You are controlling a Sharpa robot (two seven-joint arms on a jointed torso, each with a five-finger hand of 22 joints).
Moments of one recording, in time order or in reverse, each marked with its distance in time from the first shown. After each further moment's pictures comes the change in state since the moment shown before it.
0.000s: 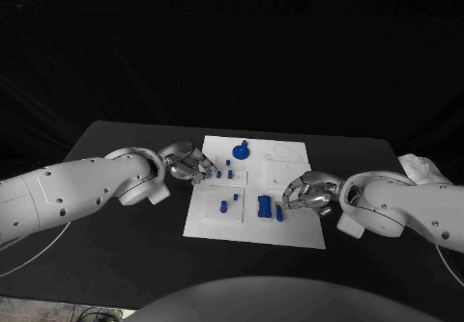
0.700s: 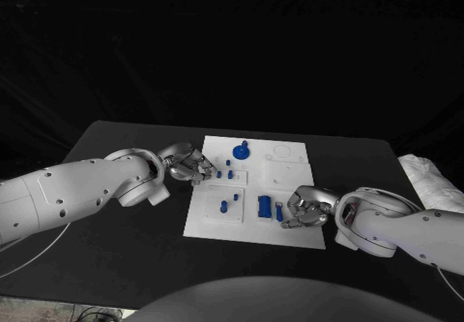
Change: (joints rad) left arm -0.006 -0.005 0.000 0.001 0.000 -0.001 0.004; left_hand 0.000 0.000 0.000 0.000 0.000 0.000 0.000 0.000 0.000 0.000 0.000 0.000 0.000 0.000 0.000 0.000 0.000 0.000 0.000 0.000 0.000 0.000; right arm -0.109 0.024 -0.002 -0.028 -0.372 -0.100 0.096; right_hand 0.053 -0.019 -0.092 0.045 -0.063 0.428 -0.038 0.857 0.265 0.000 -0.018 0.000 0.000 0.002 -0.006 0.000 0.000 0.000 0.004 -0.004 0.031 0.000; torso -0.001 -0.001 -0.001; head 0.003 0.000
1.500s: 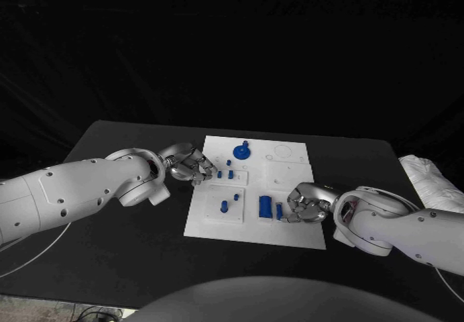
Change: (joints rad) left arm -0.001 0.000 0.000 0.000 0.000 0.001 0.000; left_hand 0.000 0.000 0.000 0.000 0.000 0.000 0.000 0.000 0.000 0.000 0.000 0.000 0.000 0.000 0.000 0.000 0.000 0.000 -0.004 0.004 0.000 0.000; right arm -0.004 0.020 0.000 -0.026 -0.038 -0.052 -0.021; right_hand -0.011 0.016 -0.004 0.026 0.037 -0.075 -0.005 -0.016 0.008 -0.004 -0.004 0.000 0.000 0.000 -0.007 0.000 0.000 0.000 -0.004 -0.004 0.004 0.000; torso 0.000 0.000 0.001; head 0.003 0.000
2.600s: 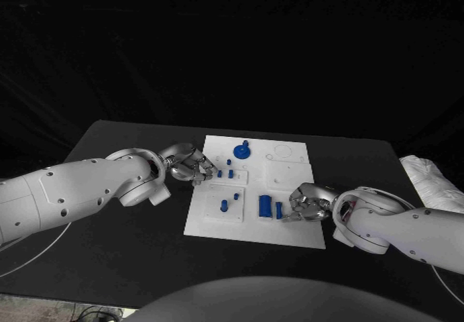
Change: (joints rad) left arm 0.000 -0.004 0.000 0.004 0.000 0.000 0.000; left_hand 0.000 0.000 0.003 0.003 0.000 0.000 0.000 0.000 0.000 0.000 0.000 0.000 0.000 0.000 0.000 0.000 -0.001 0.000 0.000 0.000 0.000 0.001; right arm -0.007 0.022 0.000 -0.044 0.052 0.006 -0.063; right_hand -0.020 -0.020 -0.080 0.046 -0.322 -0.110 0.000 -0.053 -0.010 0.003 -0.003 0.000 0.000 0.000 0.000 0.000 0.000 0.000 -0.007 -0.007 -0.032 0.000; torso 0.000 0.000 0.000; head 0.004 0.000
